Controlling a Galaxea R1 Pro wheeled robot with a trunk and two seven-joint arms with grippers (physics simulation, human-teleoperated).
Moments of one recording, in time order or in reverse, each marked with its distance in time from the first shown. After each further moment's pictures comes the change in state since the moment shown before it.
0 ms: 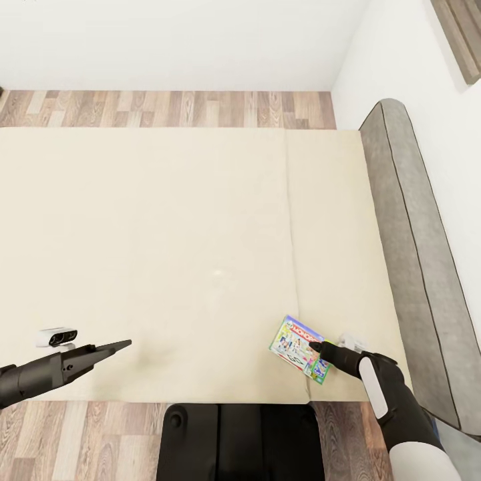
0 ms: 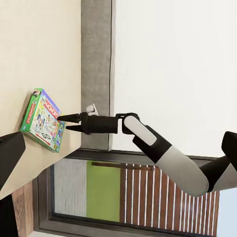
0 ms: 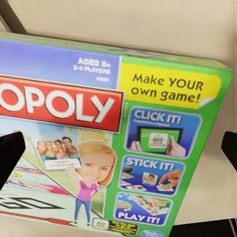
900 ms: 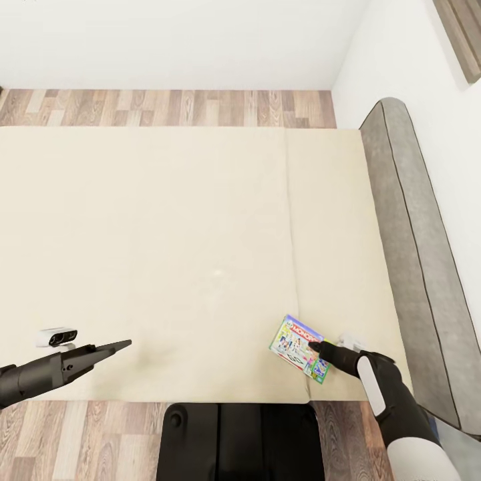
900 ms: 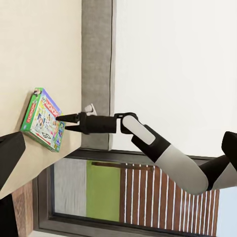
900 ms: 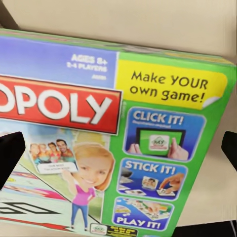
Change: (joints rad) left arm 0.000 0.000 0.000 0.000 0.000 0.000 0.000; right arm -0.017 0.001 -0.001 0.035 0.007 -0.012 0.000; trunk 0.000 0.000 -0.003
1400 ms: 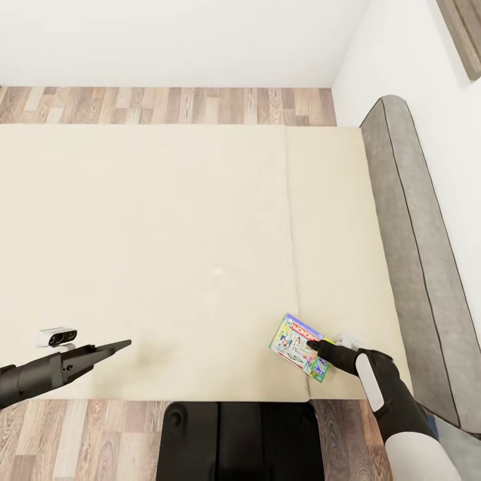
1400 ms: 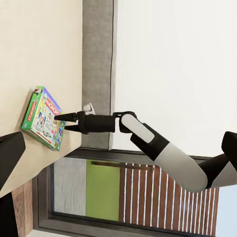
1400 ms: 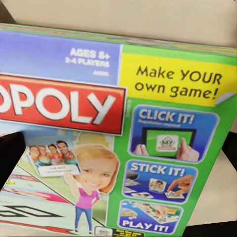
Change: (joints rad) left arm 0.001 0.000 0.001 -0.001 0.001 0.000 0.000; right arm -0.022 -0.002 0.004 0.033 -0.025 0.005 -0.005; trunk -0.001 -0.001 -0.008
